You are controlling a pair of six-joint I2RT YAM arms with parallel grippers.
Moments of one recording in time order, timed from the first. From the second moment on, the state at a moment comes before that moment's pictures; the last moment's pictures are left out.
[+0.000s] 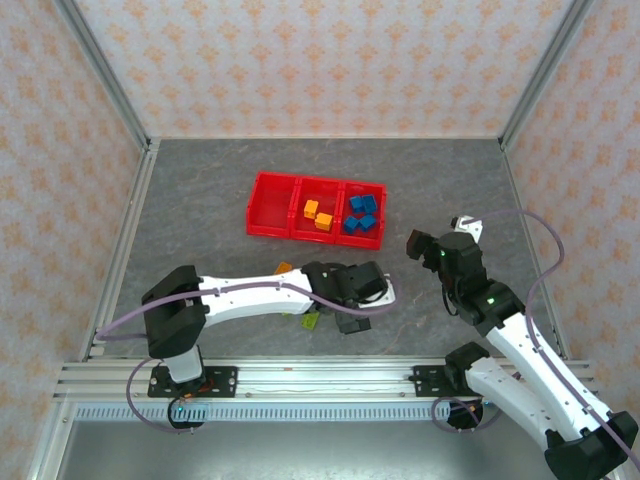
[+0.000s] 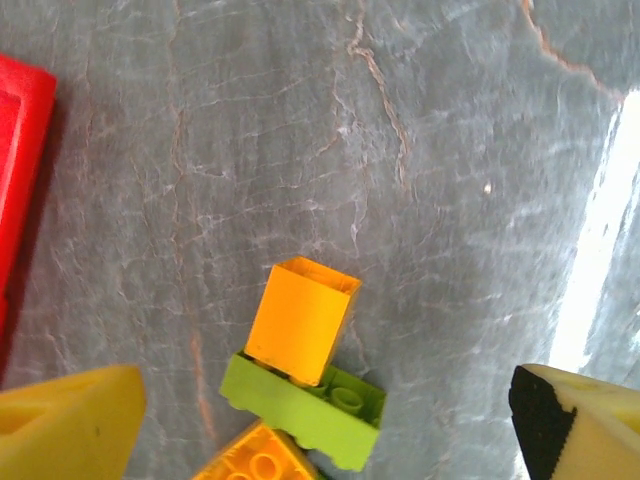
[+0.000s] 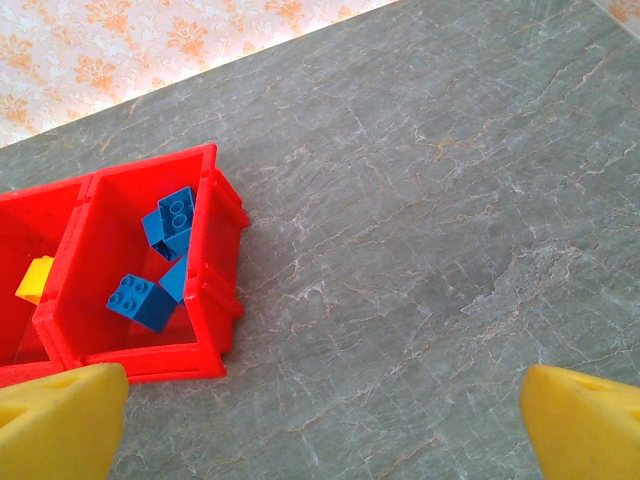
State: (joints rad) left arm -1.14 1.73 1.27 -0.68 -0.20 0.25; right arm 0.45 0.70 0.66 -0.55 0.40 0.57
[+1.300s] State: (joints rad) left arm -1.02 1.93 1.37 -0.73 0.03 0.72; right arm 0.45 0.67 0.65 -0.55 0.40 0.57
